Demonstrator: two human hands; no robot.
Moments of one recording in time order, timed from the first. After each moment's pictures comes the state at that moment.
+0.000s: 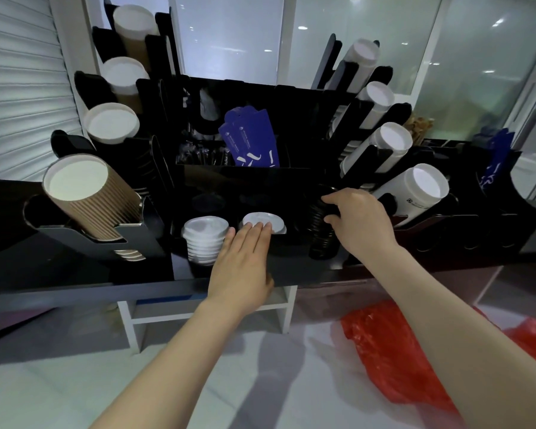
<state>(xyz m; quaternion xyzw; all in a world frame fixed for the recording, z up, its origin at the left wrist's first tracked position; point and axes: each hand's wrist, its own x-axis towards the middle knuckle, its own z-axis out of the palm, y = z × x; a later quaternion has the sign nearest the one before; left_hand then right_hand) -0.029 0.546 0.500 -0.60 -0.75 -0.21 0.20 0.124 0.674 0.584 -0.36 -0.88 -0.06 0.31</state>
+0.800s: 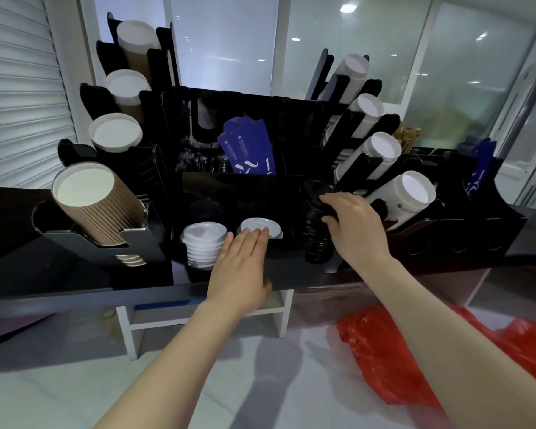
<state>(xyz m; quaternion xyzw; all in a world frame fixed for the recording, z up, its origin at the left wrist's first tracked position) -0.033 0.546 0.499 -0.60 -0.75 -0.21 0.19 0.128 0.668 0.574 -0.32 -0.86 -0.06 0.41</state>
